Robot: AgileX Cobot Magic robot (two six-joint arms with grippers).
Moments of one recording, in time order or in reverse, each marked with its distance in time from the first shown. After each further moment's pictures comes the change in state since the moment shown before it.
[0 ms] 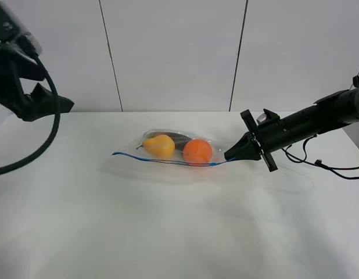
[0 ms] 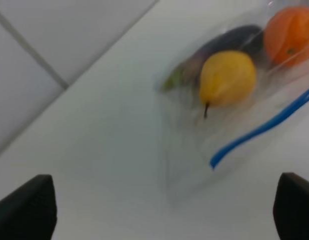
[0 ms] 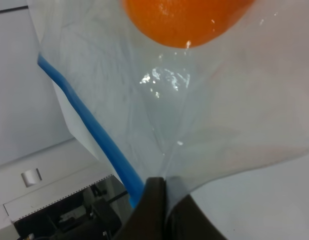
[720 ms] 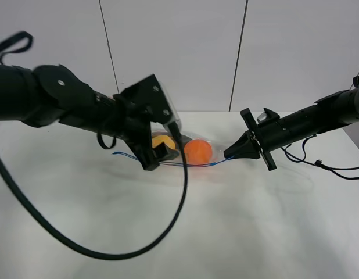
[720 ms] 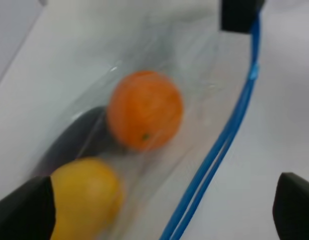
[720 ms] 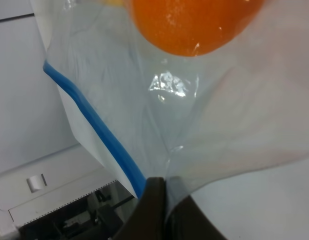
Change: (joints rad) left arm -0.586 0.413 0.000 -0.081 -0.452 0.090; right arm 0.000 0.000 0.000 0.019 -0.008 0.000
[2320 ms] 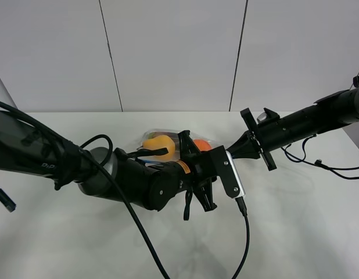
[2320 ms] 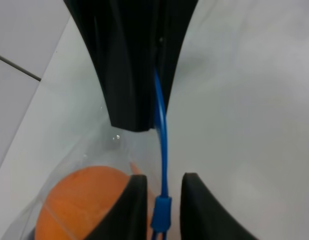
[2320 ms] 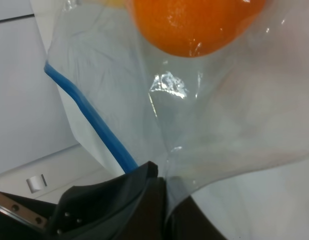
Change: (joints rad) left arm -0.296 0.390 -0.001 0.296 -0.714 -0.294; right arm 0.000 0.000 0.000 0.001 -0.001 0.000
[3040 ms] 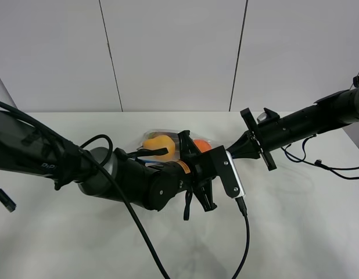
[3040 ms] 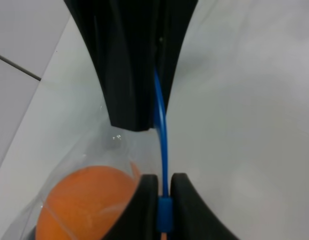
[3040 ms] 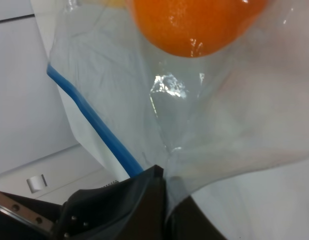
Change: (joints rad) left arm 0.000 0.000 0.000 0.000 0.000 0.001; right arm 0.000 0.000 0.000 0.000 0.000 0.000
